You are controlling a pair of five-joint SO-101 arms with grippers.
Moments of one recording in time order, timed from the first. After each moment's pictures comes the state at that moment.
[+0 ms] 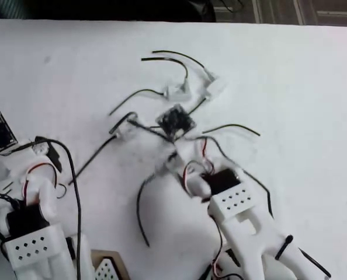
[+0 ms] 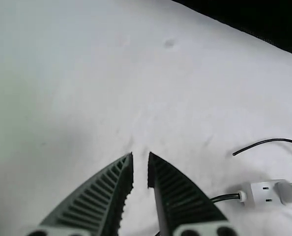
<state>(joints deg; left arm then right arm) -26.2 -73.4 66.7 51.0 9.8 -28.4 -40.6 56.8 40.3 14.3</state>
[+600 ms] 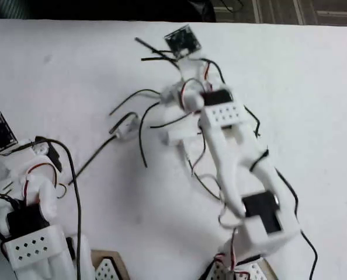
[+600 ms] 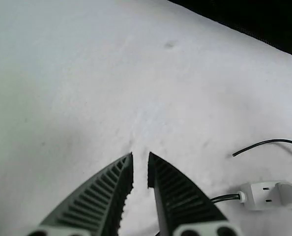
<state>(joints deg) -26.2 -73.4 66.7 51.0 9.8 -17.2 7.7 5.8 40.3 16.6</state>
